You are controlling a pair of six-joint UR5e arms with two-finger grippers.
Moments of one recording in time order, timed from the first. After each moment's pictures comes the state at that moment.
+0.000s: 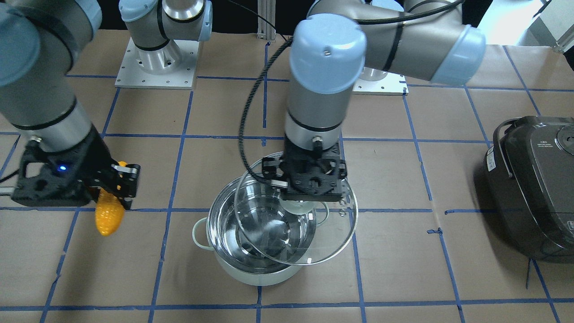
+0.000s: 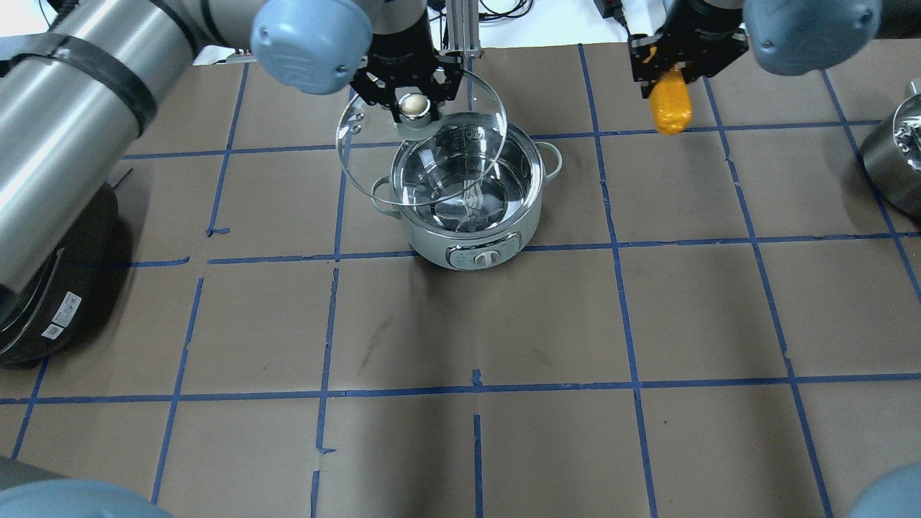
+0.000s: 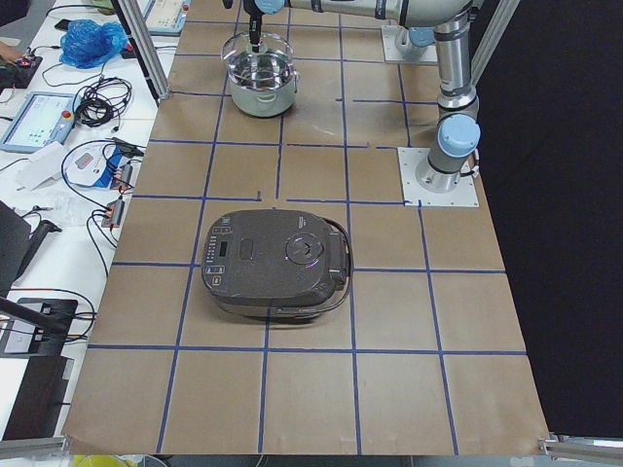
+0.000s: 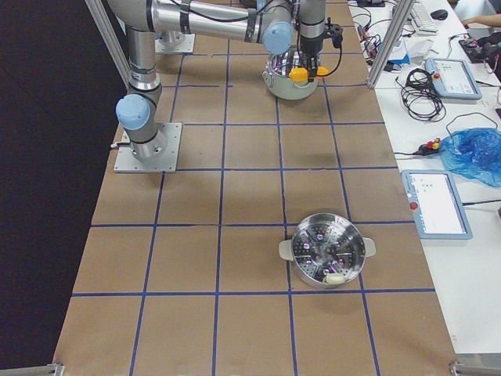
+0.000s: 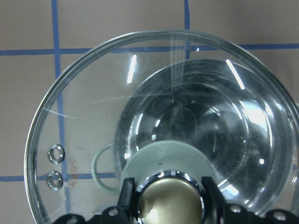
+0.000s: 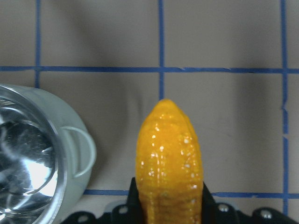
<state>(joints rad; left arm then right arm) -1.80 -1.96 -1.24 -1.40 1.57 -0.21 1.58 -1.27 1.39 -1.86 -1.54 -0.02</state>
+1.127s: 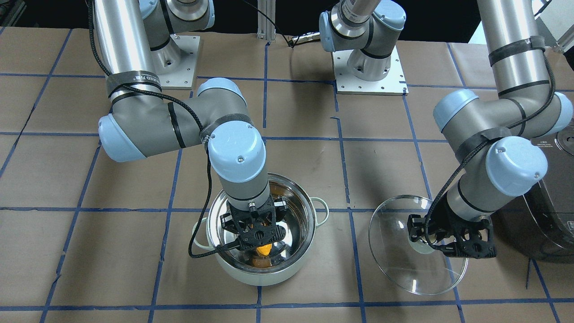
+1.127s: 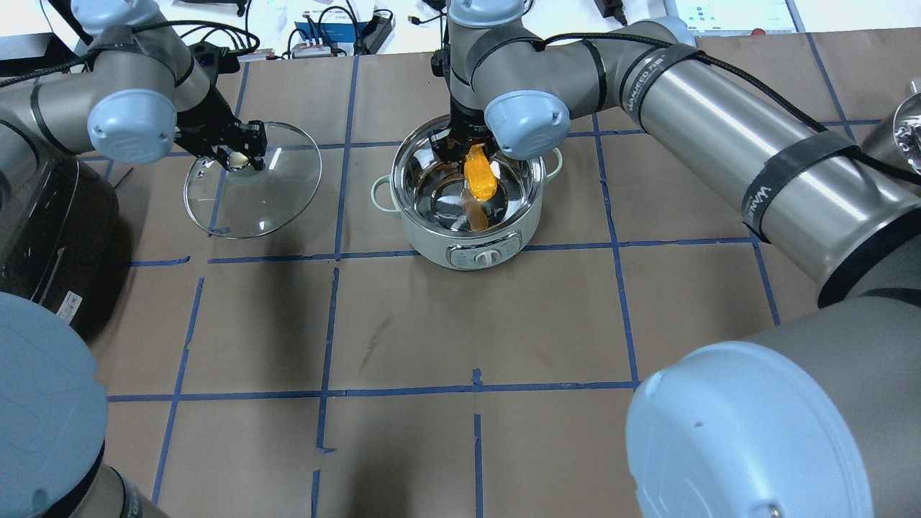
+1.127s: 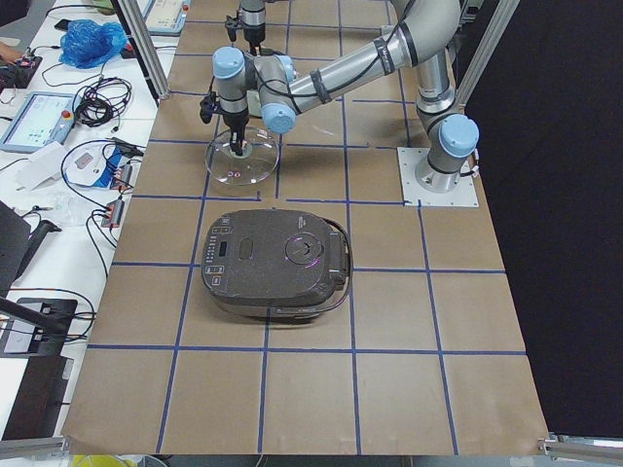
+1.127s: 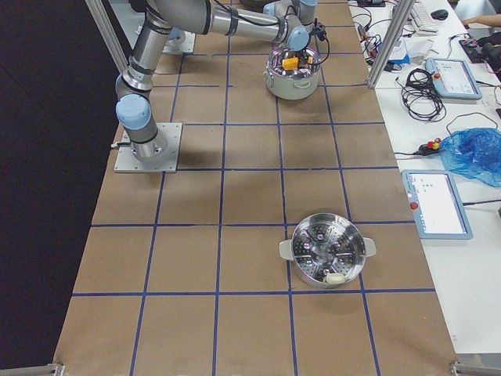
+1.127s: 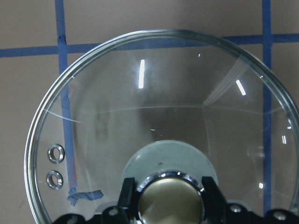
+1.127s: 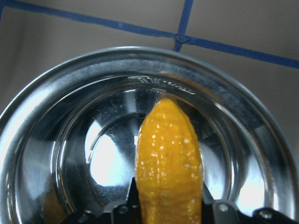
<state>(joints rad) -1.37 -2.03 -1.58 -1.03 1.56 0.23 1.89 -0.98 1.33 -2.01 -1.51 0.05</state>
